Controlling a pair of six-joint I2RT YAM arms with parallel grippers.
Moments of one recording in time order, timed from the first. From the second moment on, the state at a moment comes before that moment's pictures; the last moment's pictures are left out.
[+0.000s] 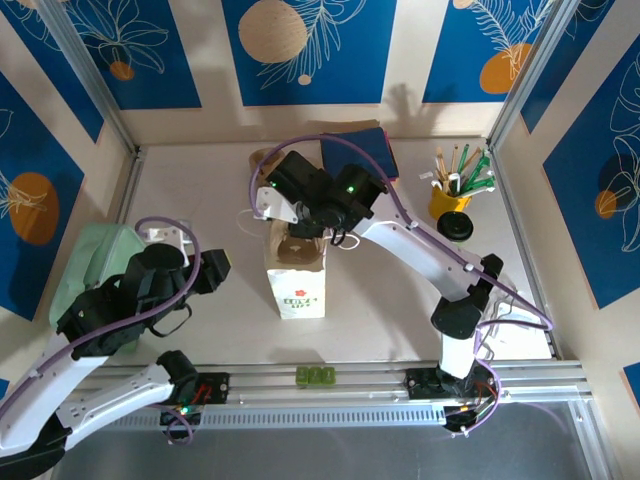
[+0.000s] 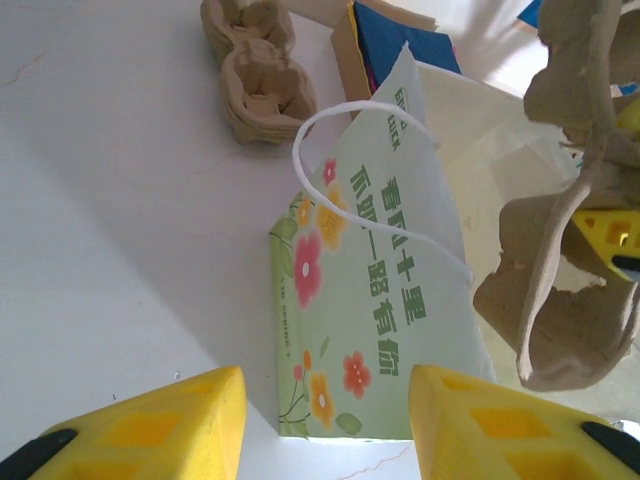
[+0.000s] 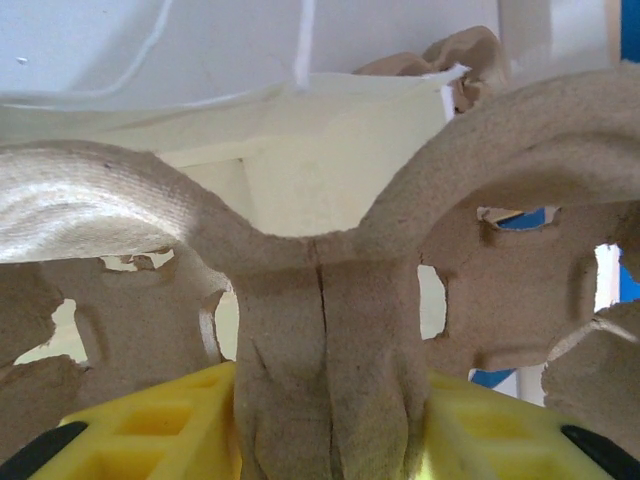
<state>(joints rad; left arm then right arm) -0.83 0.68 1.10 -1.02 -0.34 -0.81 1.02 1.84 2.18 -1.36 0.32 -0.58</state>
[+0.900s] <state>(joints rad) -0.83 0.72 1.07 -1.00 -0.32 -0.79 1.01 1.87 2.18 -1.55 0.08 -0.45</state>
